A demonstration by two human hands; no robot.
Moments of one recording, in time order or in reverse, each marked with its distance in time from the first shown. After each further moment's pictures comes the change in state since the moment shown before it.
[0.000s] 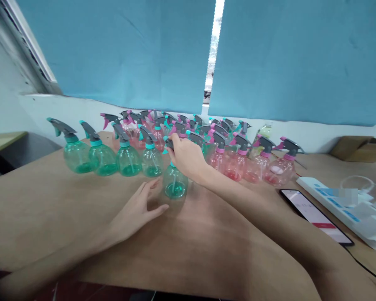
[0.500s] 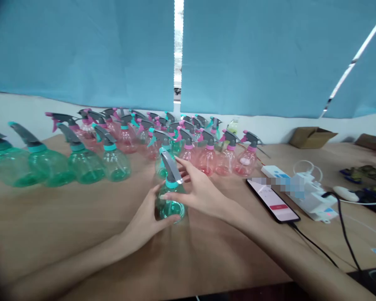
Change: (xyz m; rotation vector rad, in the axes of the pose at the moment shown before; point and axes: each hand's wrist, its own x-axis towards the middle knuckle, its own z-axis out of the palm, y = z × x) left_hand 0.032 0.055 0.086 -0.403 -0.062 0.085; right_hand -0.116 0.066 -0.052 0.754 -0.143 0.163
